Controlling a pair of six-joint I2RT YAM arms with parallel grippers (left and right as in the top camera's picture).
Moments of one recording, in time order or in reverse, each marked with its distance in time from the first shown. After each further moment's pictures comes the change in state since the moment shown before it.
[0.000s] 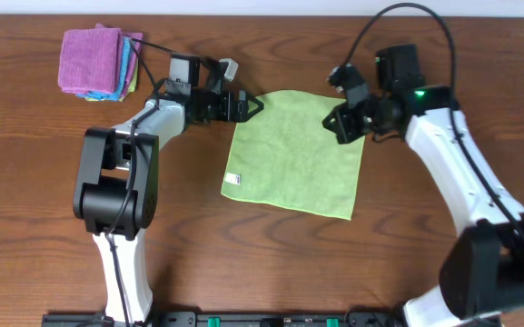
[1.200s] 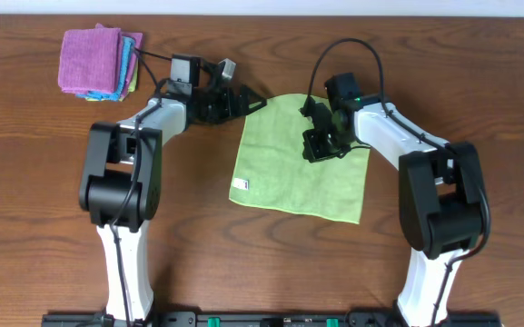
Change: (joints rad) left arm -0.007 0.077 0.030 0.056 0.128 -0.258; right arm 0.071 0.332 -0.011 0.044 0.087 0.166
